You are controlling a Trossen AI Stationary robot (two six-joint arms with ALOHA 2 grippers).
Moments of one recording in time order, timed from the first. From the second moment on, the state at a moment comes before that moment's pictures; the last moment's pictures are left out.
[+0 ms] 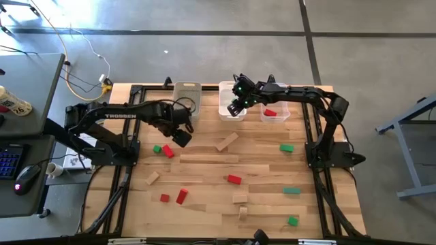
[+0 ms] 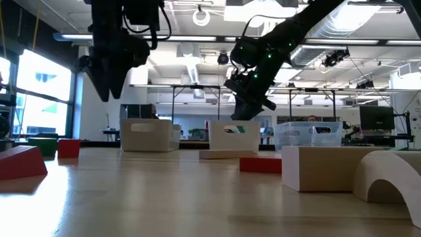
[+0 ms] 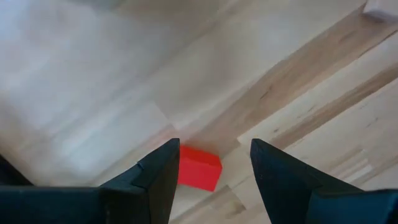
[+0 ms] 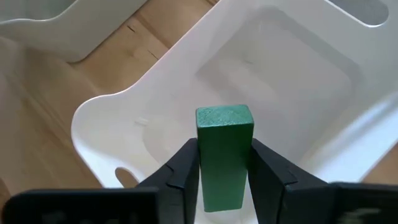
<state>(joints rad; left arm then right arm) 0.30 1.41 1.06 -1.11 -0.04 -0.77 -0.52 1.82 1.26 -0.40 0.00 0.29</state>
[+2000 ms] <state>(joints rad) 0.13 1.41 0.85 -1.07 -0.08 0.65 -0.47 1.61 1.26 -0.45 0.02 0.31</state>
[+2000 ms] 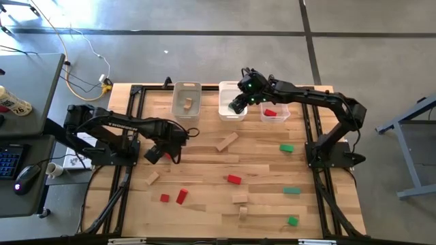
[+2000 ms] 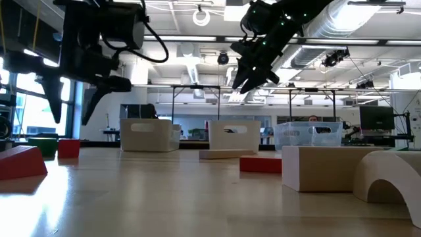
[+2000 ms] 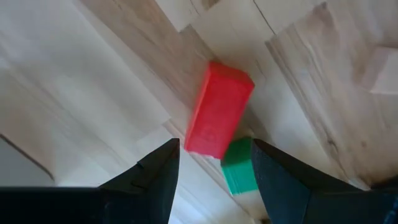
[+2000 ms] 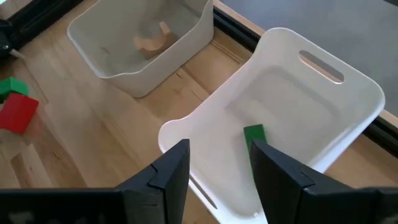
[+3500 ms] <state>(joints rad) 0.12 1.47 0.67 -0.82 -0.16 0.61 -0.46 1.61 1.26 -0.45 -0.01 0.36</state>
